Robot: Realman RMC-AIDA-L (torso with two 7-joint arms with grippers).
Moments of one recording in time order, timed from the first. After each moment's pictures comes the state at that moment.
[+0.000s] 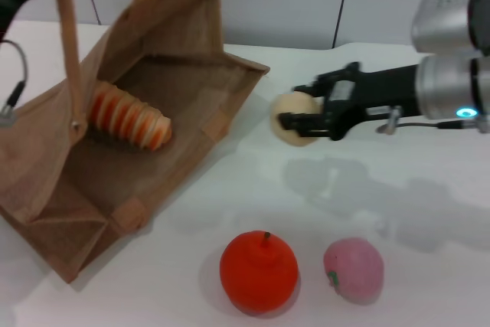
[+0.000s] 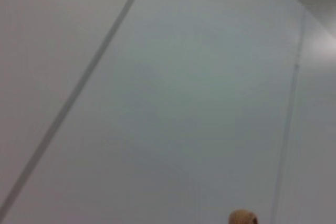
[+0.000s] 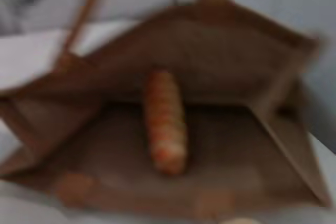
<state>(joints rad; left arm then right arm) -0.57 -2.03 0.21 0.21 -1.80 -1.71 2.12 0.66 2.02 -1.40 -1.01 -1.91 -1.14 1.83</state>
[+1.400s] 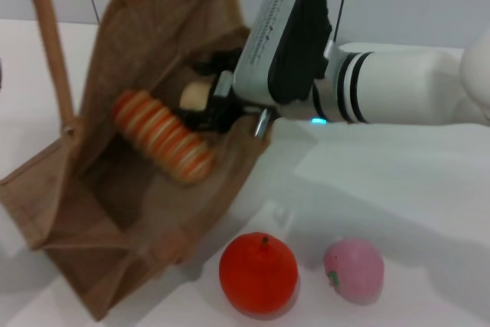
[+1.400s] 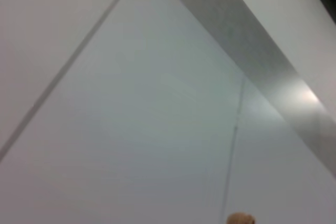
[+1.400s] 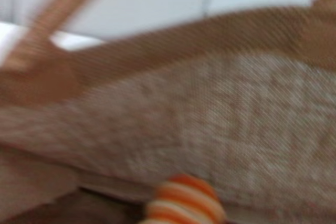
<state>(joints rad) -0.54 -2.03 0.19 0.19 -1.83 -1.92 2.03 0.85 2.03 -2.05 -0.89 -1.58 -0.44 1.76</state>
